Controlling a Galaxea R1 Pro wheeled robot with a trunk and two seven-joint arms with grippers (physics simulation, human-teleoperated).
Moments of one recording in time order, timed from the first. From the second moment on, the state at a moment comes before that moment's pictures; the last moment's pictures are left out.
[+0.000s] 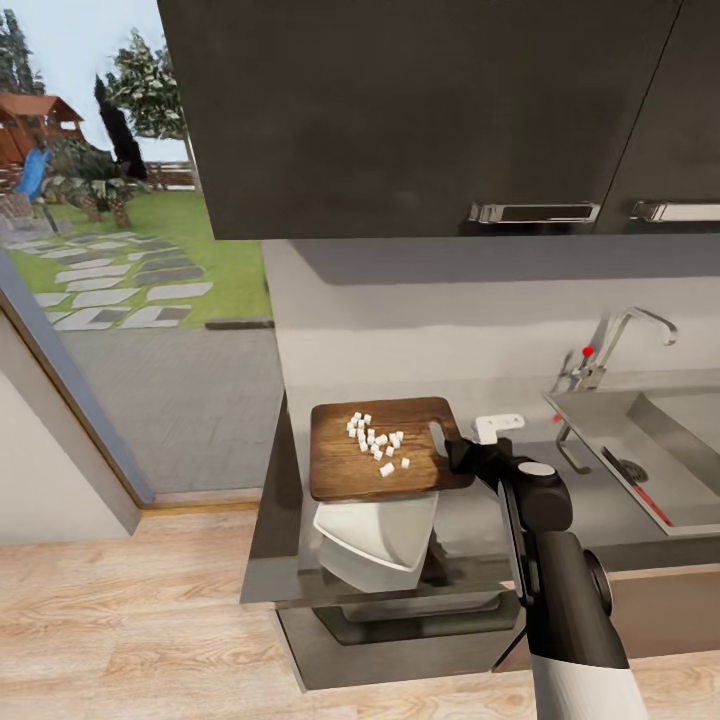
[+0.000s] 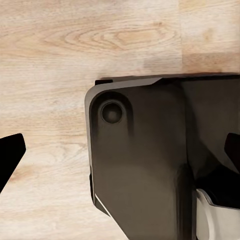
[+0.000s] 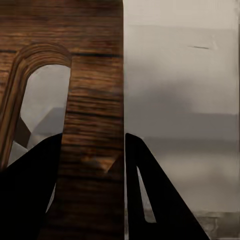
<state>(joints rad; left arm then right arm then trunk) 0.14 0.06 -0.09 -0.51 0.08 -0.13 -0.07 -0.54 0.17 -0.08 -1.61 0.38 0.85 0.28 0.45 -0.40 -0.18</state>
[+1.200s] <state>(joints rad) 0.14 0.06 -0.09 -0.51 0.08 -0.13 -0.07 -0.54 0.17 -0.09 -1.61 0.38 0.68 0.33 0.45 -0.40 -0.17</state>
